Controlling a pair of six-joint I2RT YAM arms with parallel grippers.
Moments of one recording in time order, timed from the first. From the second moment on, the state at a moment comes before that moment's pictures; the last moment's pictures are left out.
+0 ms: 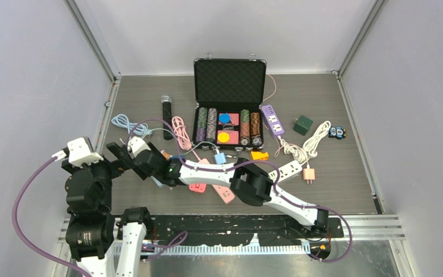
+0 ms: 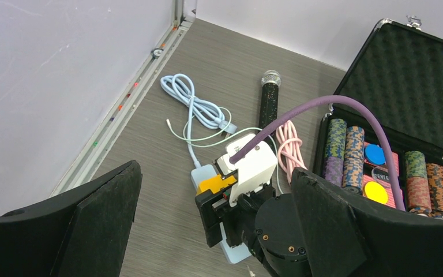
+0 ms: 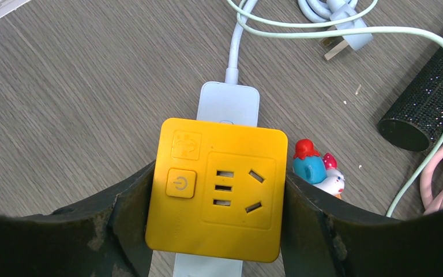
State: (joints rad) left arm 0.10 0.34 1.03 -0.84 -0.16 -0.20; right arm 1.29 2.55 2.17 -0.13 0.41 0.15
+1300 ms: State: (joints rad) left arm 0.09 0.37 1.02 -0.78 -0.16 -0.24; right arm 1.20 2.01 1.84 -0.25 0.13 0.23
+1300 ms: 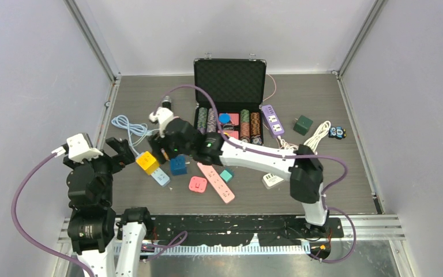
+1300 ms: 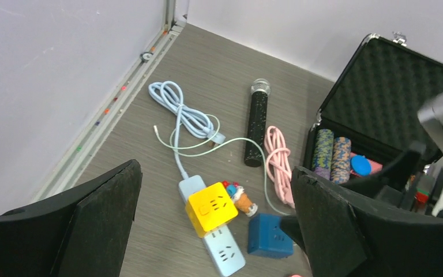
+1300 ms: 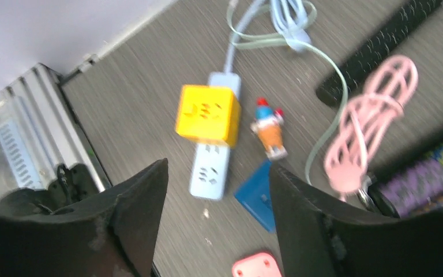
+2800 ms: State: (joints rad) left arm -0.08 0.55 0.58 -0.60 0.24 -0.45; right arm 1.09 1.56 1.07 -0.31 0.18 0.47
